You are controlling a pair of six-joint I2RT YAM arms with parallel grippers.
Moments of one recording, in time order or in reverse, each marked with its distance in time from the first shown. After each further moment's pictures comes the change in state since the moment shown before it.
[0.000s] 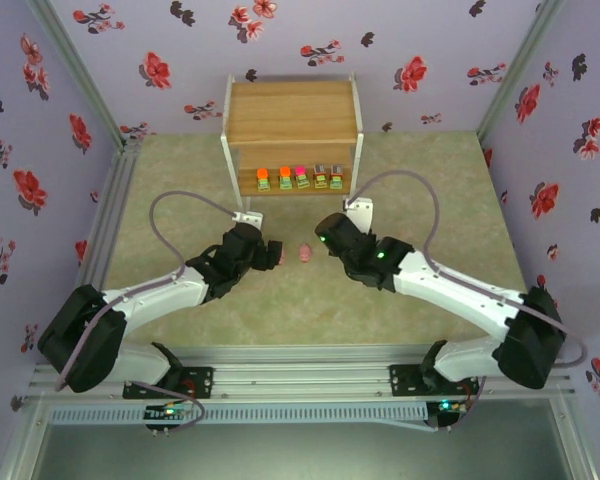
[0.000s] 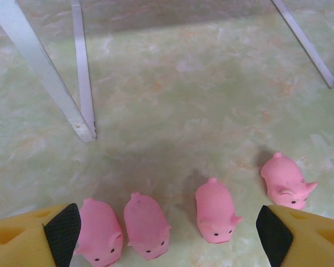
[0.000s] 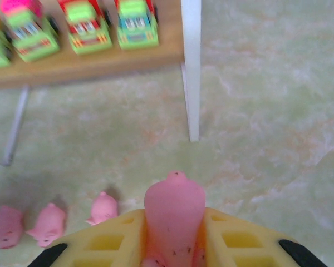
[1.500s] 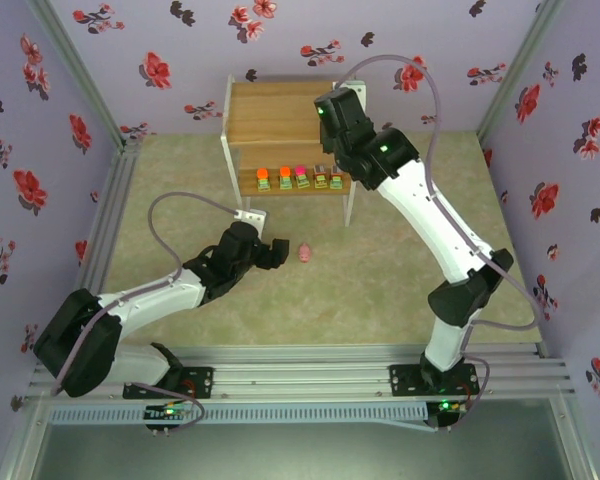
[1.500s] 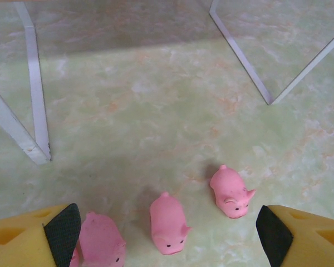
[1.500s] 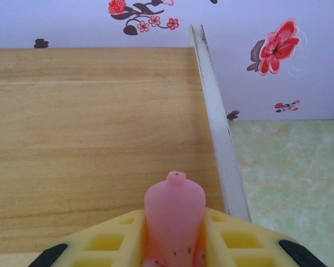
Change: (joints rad) left arm 0.000 -0.029 -0.015 0.091 0.118 0.003; right arm -0.231 0.505 1.096 -0.369 -0.053 -0.393
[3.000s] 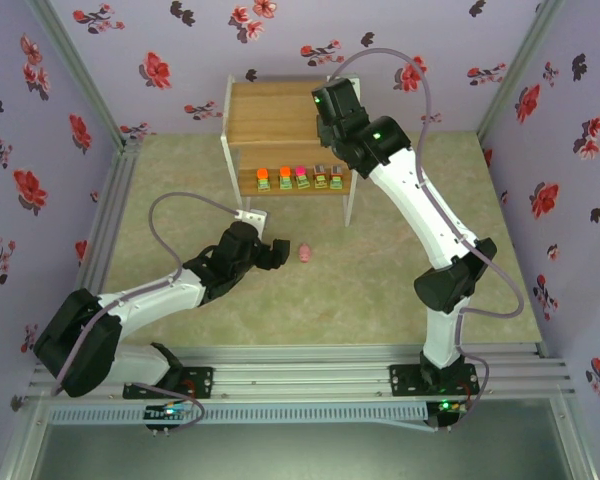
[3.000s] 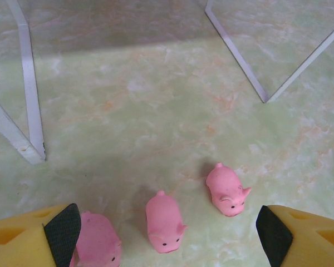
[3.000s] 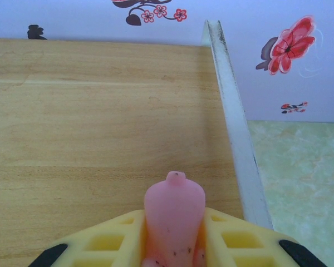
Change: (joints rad) left arm 0.000 0.000 0.000 0.000 0.014 0.000; right arm -0.037 0.113 0.141 -0.060 -0.048 -0.043
